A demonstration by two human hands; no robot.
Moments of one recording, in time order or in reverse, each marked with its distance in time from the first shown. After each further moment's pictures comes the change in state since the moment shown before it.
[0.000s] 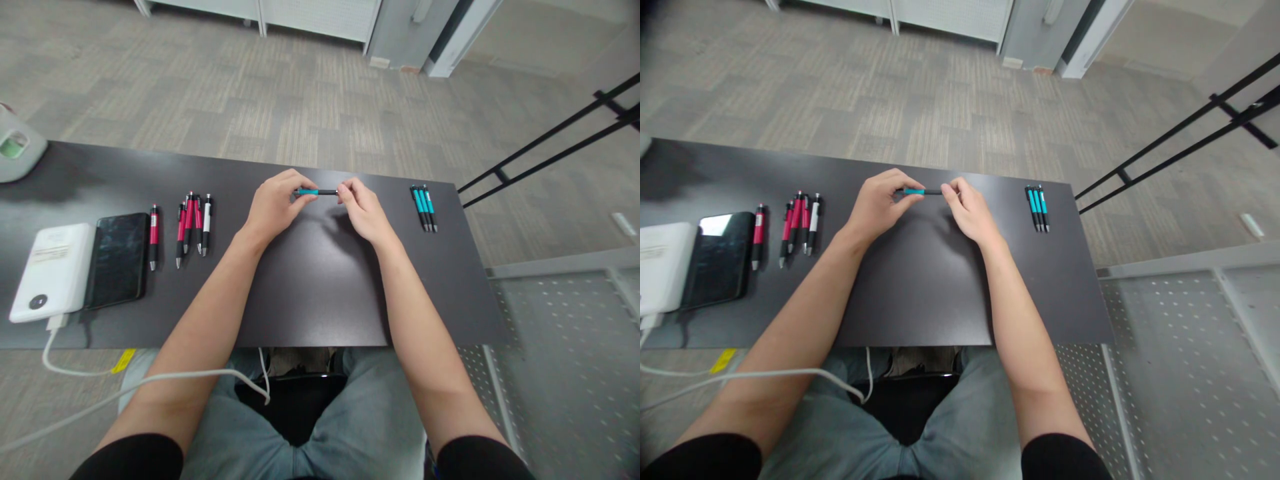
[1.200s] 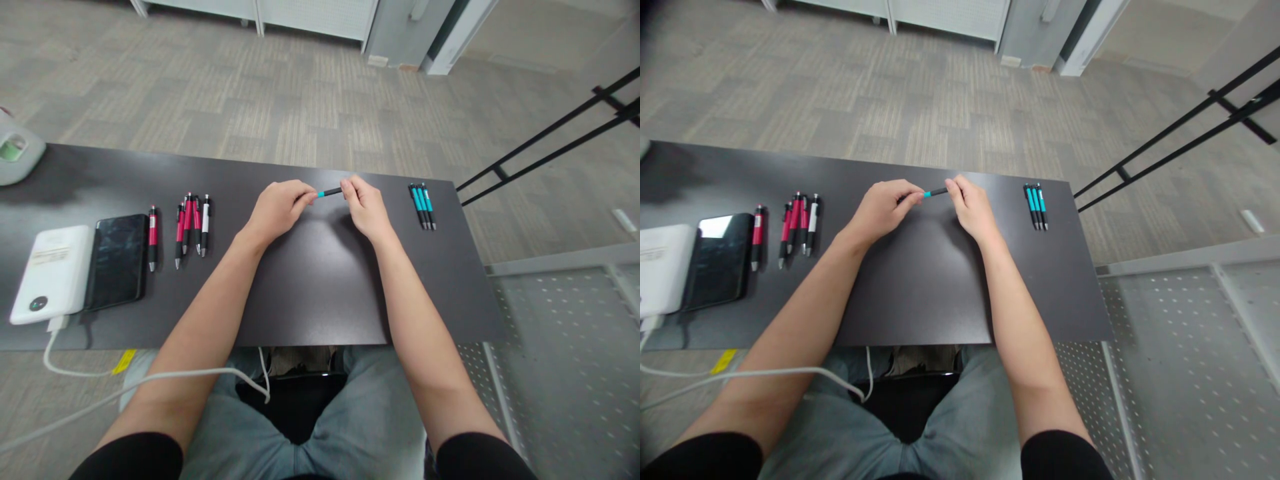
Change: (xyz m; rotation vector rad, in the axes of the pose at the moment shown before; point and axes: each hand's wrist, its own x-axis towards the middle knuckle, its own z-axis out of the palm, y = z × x) left_hand 0.001 0.004 0.005 0.042 -0.139 -0.053; right_hand 0.004 0.006 -0.004 -0.103 0.041 -0.040
